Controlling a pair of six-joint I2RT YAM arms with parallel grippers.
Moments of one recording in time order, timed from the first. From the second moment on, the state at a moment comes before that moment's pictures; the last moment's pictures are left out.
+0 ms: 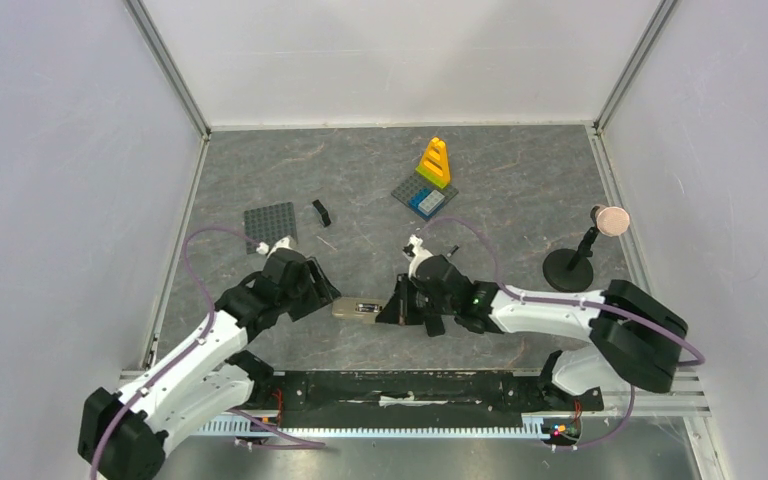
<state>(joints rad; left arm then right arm) -0.60 0.83 0.54 -0.58 -0.08 -0.92 1.01 1.39 0.61 0.15 -0.19 0.95</state>
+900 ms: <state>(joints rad) -0.43 1.03 0.44 -0.38 0.16 -0.84 0.93 1.64 0.74 0.22 -0.22 1.05</state>
